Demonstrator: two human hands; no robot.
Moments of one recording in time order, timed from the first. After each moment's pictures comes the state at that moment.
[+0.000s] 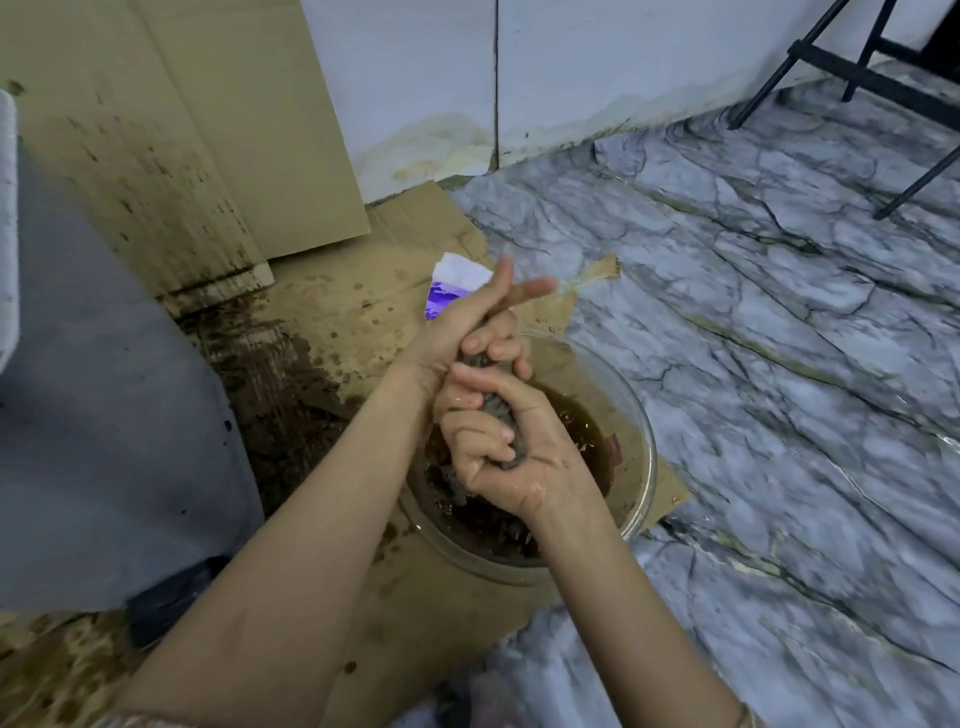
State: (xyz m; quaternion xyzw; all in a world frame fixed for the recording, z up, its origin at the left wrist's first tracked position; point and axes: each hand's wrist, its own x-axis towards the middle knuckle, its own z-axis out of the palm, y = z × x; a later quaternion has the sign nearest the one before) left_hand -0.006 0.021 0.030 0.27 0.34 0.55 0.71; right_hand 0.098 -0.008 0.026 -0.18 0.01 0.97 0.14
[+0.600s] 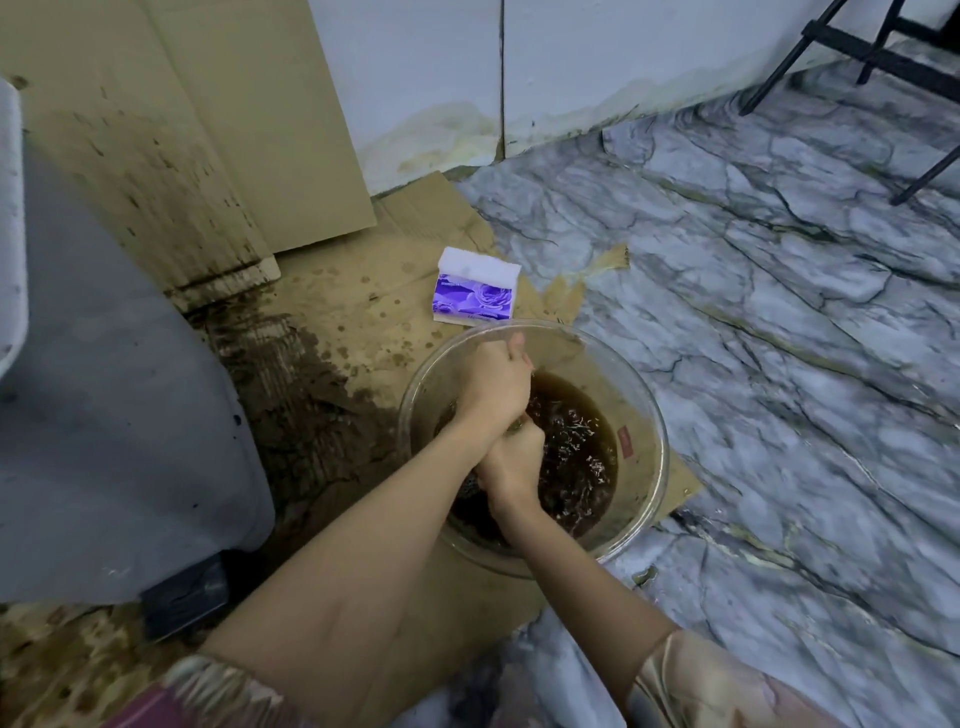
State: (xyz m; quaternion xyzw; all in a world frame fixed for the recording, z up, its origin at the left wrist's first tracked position) left_hand 0.030 0.029 -0.032 0.35 0.74 0.42 0.37; right_hand 0.075 -0.014 -0.074 -0.60 -0.42 0.58 0.35
